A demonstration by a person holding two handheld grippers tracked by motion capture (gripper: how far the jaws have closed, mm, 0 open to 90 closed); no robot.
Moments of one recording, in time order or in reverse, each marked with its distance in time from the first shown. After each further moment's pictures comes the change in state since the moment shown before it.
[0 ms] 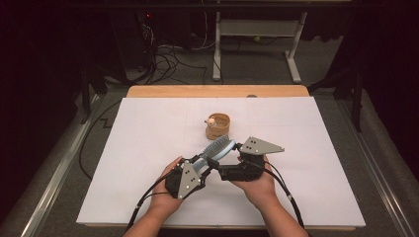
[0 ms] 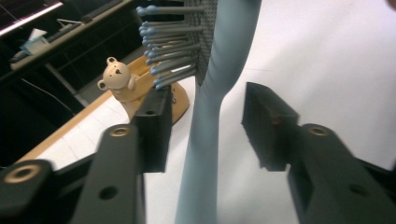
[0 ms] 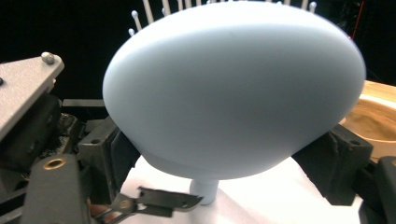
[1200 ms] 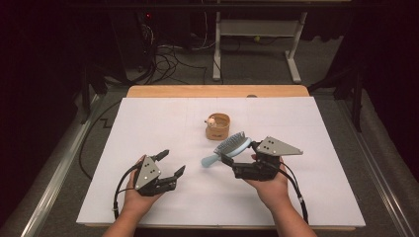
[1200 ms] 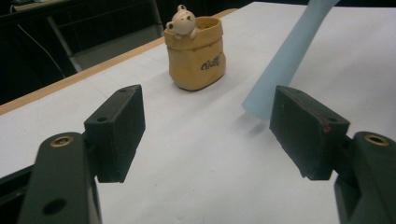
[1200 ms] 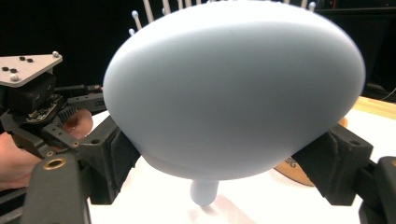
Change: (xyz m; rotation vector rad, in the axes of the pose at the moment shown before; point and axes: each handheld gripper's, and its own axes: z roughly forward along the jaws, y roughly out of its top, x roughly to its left) left arm 0.055 -0.049 -0.042 -0.008 0.007 -0.245; right arm -0.015 -0.001 -0.031 -0.053 -0.068 0.001
